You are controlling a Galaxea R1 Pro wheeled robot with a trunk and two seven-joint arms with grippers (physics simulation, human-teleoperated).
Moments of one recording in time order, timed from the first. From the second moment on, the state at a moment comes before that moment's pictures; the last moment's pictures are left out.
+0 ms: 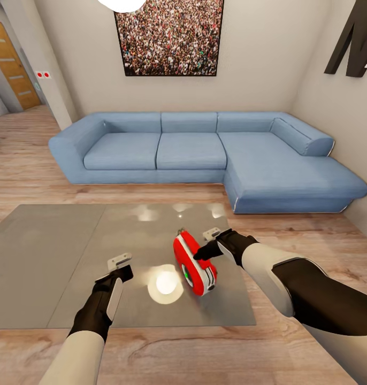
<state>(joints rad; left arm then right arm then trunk) -0.63 -0.17 0.30 -0.89 0.03 0.44 0.23 -1.29 0.17 0.23 0.06 0.16 0.40 0.33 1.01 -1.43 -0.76</state>
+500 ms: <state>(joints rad) -0.63 -0.17 0.30 -0.89 0.03 0.43 0.23 -1.29 0.17 0.23 0.06 0.16 0.40 0.33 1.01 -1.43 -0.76</state>
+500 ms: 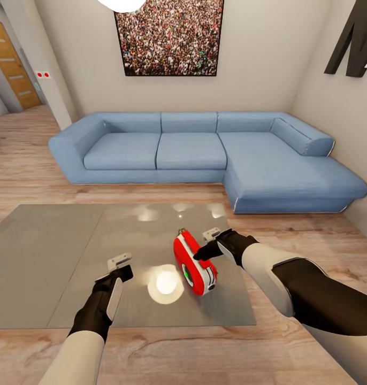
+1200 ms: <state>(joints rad) -0.63 -0.17 0.28 -0.89 0.03 0.43 0.23 -1.29 0.17 0.23 0.06 0.16 0.40 0.33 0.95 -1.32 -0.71</state>
